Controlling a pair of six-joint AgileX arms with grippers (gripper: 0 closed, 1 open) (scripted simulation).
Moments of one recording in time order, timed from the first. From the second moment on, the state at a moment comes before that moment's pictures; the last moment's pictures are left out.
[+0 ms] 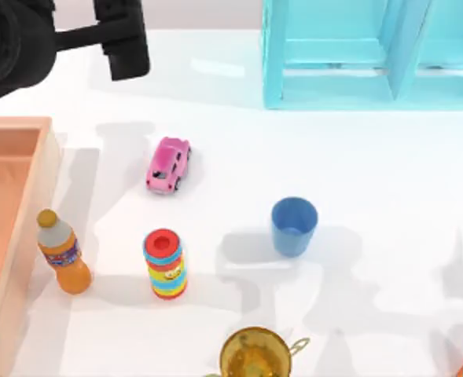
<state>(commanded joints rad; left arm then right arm) -0.45 1.28 1.32 -0.80 -0.04 -0.43 0.00 0.00 0.00 0.00 0.00 0.00</state>
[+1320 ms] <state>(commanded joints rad) -0.89 2.53 2.61 -1.59 -0.07 -0.86 0.00 0.00 0.00 0.00 0.00 0.00</state>
